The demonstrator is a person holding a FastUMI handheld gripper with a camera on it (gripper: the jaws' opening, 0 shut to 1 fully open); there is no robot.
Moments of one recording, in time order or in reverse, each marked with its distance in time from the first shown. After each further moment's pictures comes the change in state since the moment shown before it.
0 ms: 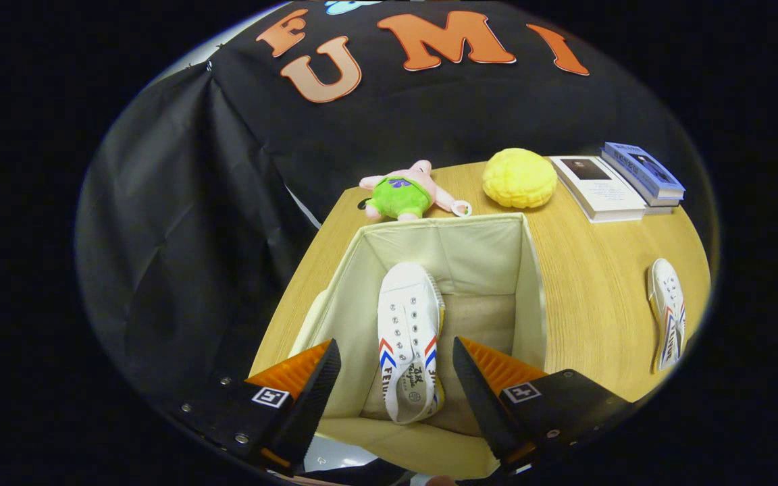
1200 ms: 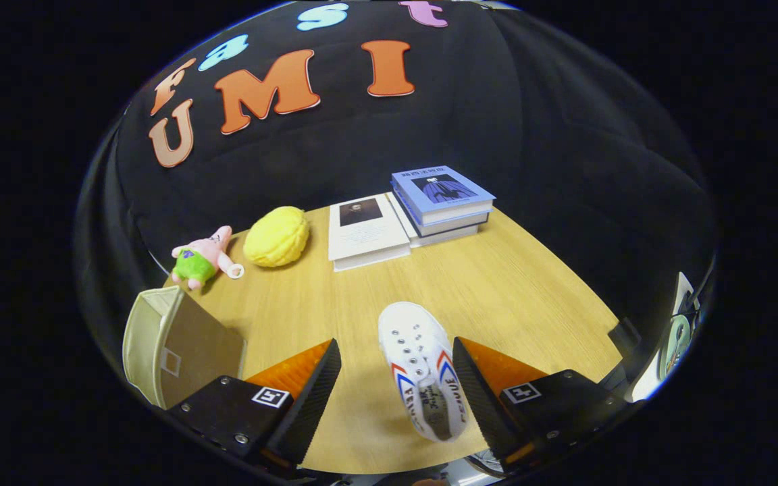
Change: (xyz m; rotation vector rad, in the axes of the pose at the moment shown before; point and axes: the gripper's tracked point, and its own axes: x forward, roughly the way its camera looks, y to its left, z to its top) arm -0.111 -0.374 0.010 0.131 -0.183 -0.534
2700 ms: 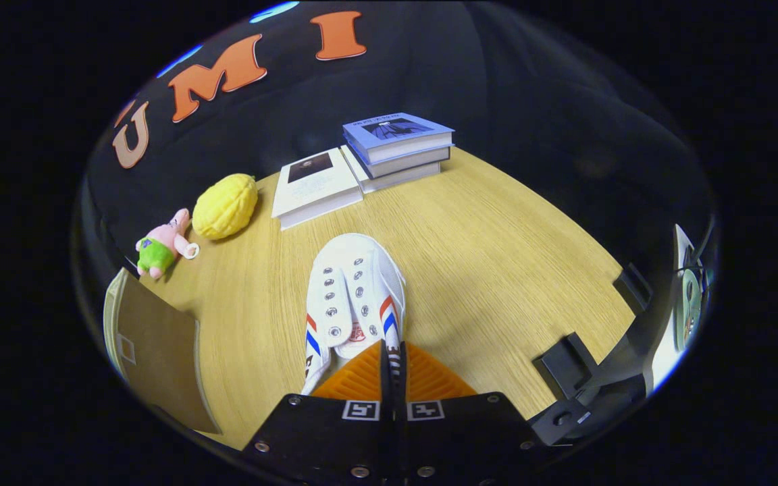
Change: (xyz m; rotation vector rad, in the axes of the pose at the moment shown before) arm 0.023 -0.017 -0.048 0.108 0.131 -0.050
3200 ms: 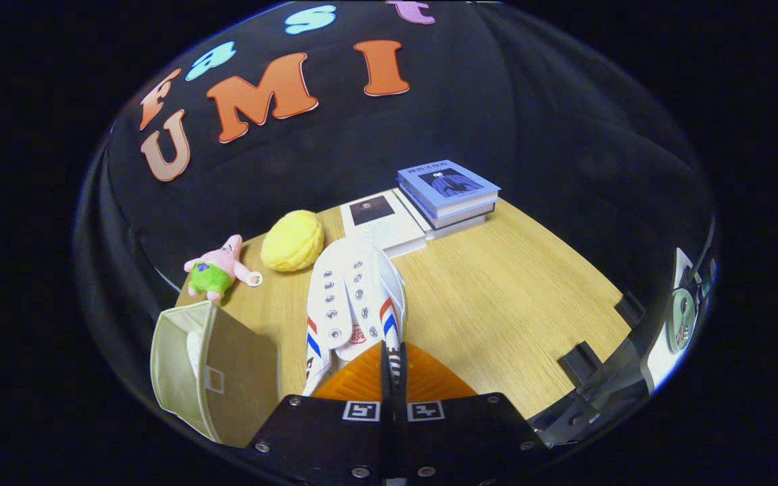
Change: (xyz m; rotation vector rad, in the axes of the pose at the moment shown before) arm -0.089 0.110 0.043 -0.030 -0.120 0.092
